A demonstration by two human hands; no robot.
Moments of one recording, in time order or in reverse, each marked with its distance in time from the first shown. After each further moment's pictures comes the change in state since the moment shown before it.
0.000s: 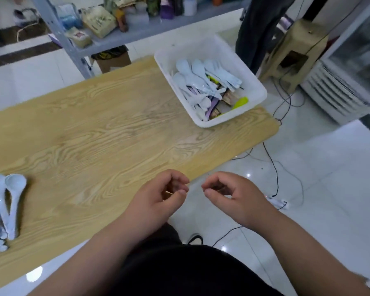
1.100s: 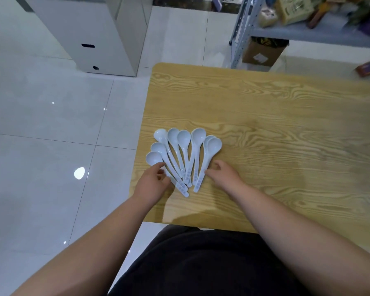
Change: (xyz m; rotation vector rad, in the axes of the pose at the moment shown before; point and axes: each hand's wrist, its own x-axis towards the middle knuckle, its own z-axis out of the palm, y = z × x) left_hand -0.206 -0.295 -0.414 0.084 0.662 -0.618; right_hand 0.213 -0.168 0.514 -0.272 -0.367 0.351
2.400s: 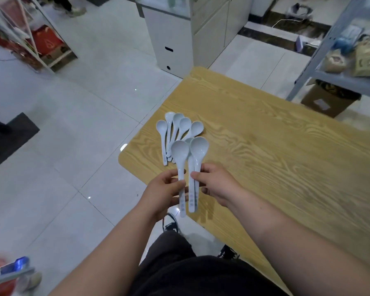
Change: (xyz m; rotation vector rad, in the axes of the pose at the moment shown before) left_hand -0.171 0.133 0.159 -1.028 0.250 -0.240; right_hand -0.056 0.061 -0.118 0.099 -0.587 -0.236
